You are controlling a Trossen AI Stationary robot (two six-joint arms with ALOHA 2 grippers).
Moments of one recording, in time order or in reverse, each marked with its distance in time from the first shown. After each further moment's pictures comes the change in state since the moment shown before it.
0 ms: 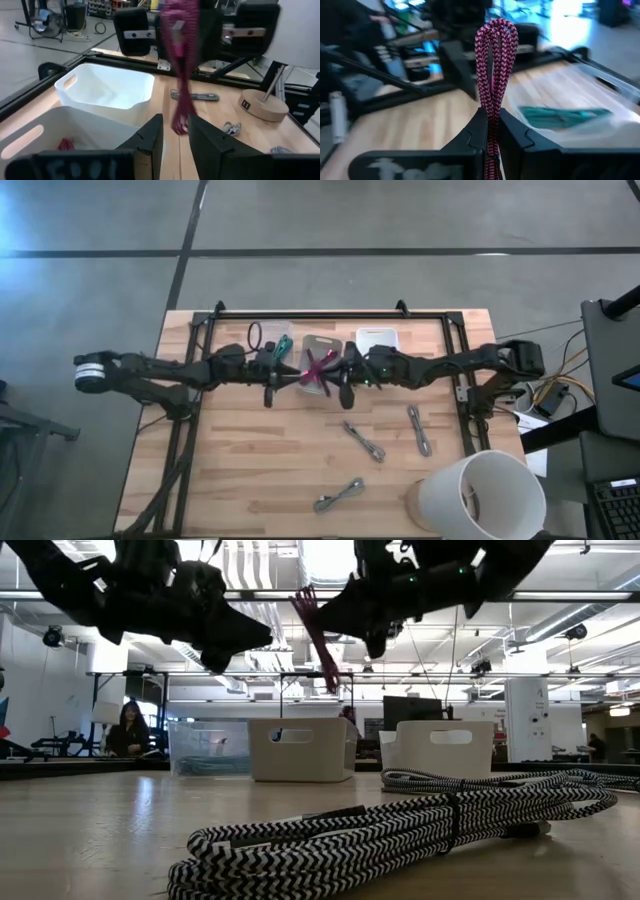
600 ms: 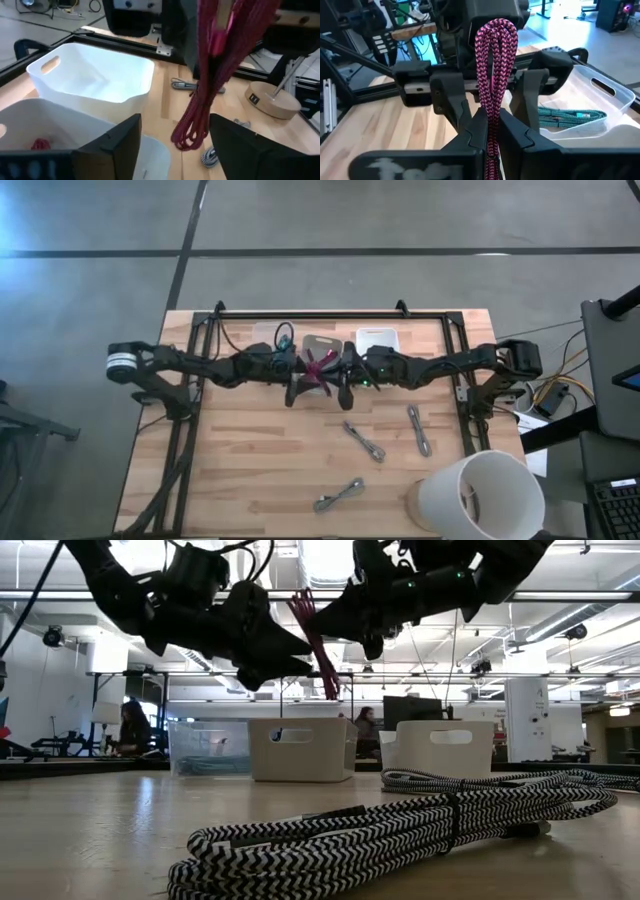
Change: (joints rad) left arm -0.012 0.288 0.176 0.026 0.018 -0.033; right arm -0.006 0.017 0.005 -0.015 0.001 -0.062
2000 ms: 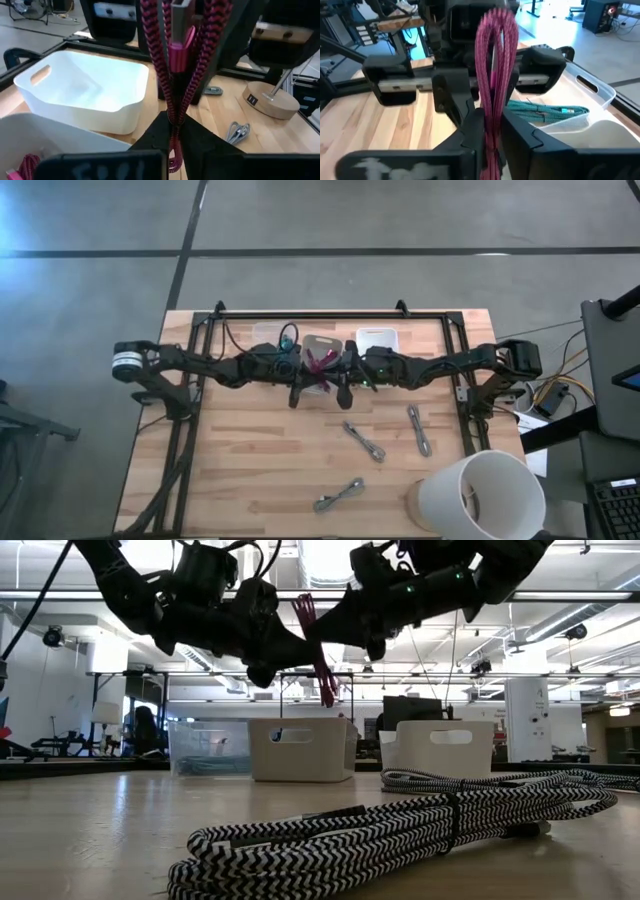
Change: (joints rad) left arm -0.009 0.045 0.043 0.016 0.004 0.028; right arm 0.000 0.000 0.001 -0.031 0.053 -0.042
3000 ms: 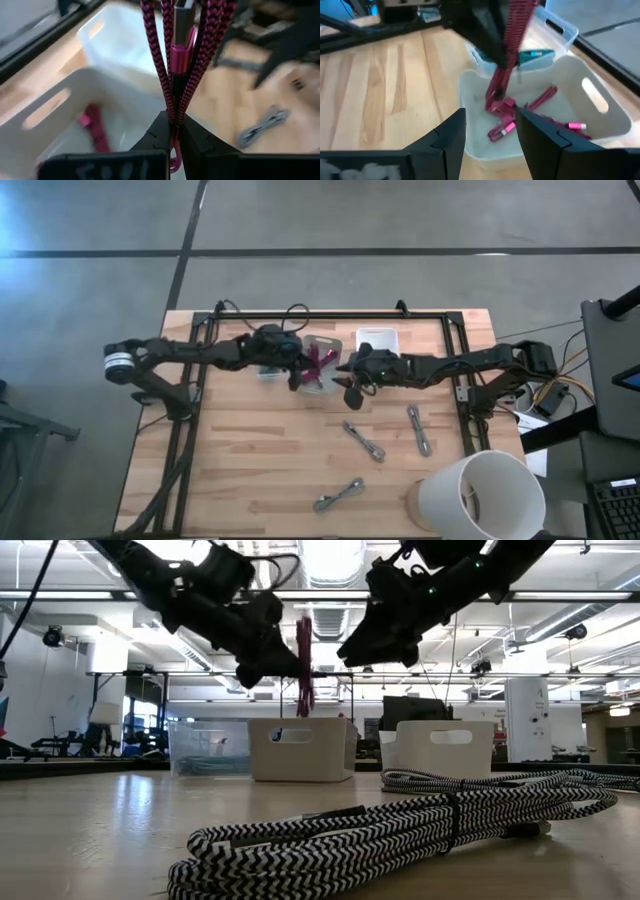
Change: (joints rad) left arm 0.116 -0.064 0.173 -0.522 -0.028 -0.005; right arm 0.021 -0.114 0.000 -0.375 0.129 0.072
